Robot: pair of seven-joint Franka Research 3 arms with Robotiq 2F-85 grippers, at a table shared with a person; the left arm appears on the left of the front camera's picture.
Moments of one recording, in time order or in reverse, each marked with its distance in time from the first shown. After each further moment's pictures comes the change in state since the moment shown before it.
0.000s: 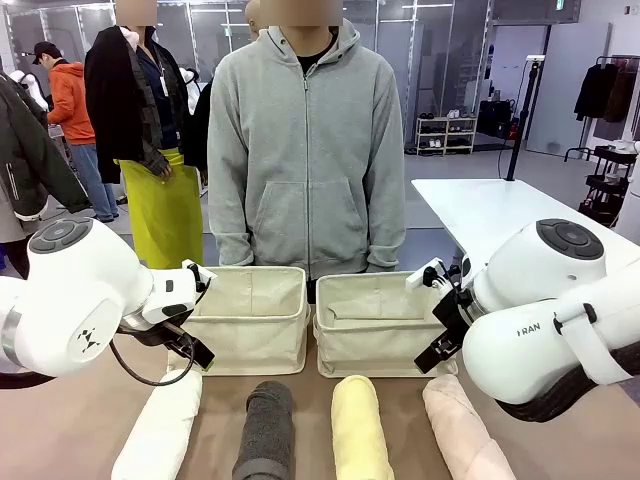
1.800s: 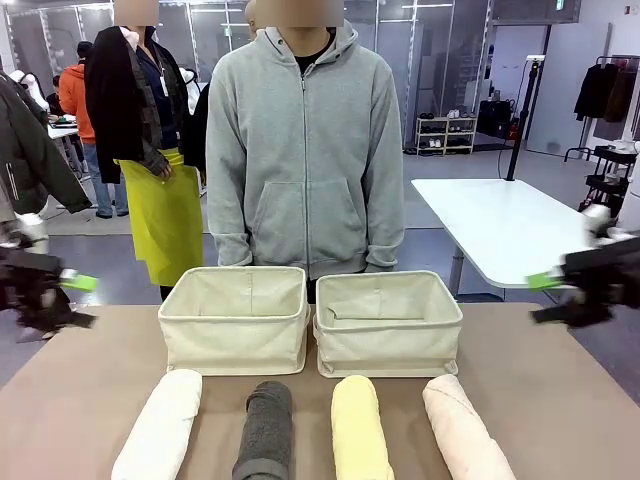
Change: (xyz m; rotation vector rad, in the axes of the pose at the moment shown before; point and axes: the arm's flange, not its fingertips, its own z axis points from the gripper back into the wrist) left arm -0.124 0.190 0.113 -1.002 -0.242 0.654; right arm -0.117 -0.180 0.122 0.989 -0.225 -0.712
